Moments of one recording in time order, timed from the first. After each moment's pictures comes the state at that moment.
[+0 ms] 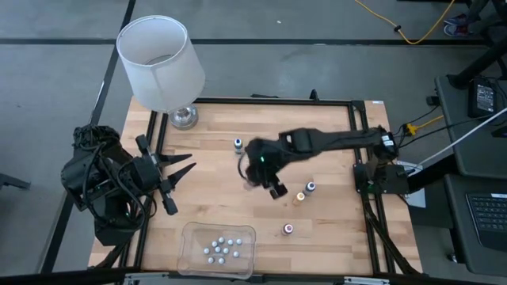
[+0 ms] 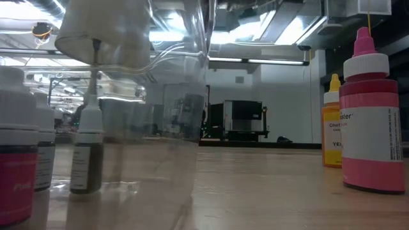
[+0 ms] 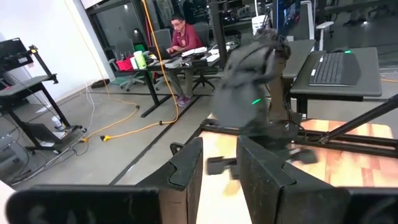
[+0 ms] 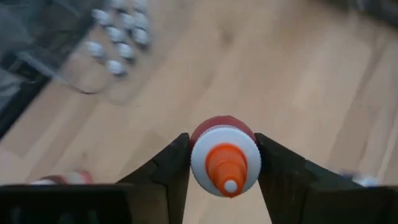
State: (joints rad) left arm -0.91 1.58 2.17 -1.57 -1.41 -0.81; right arm 0.10 1.90 1.93 -0.99 -0.18 -0.39
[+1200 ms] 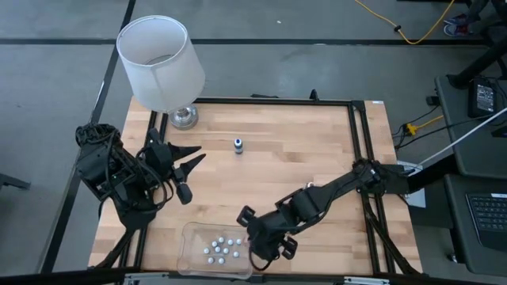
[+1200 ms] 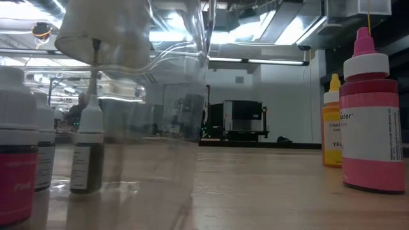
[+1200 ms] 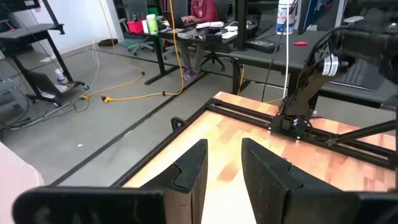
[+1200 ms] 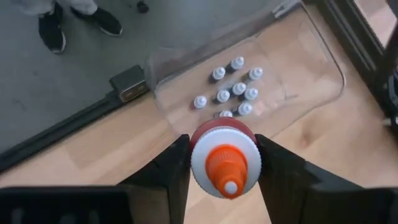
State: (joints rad) left arm -0.78 1.58 2.17 -1.57 -1.28 -0.95; right arm 0.50 2.17 2.36 -1.16 -0.05 -0.53
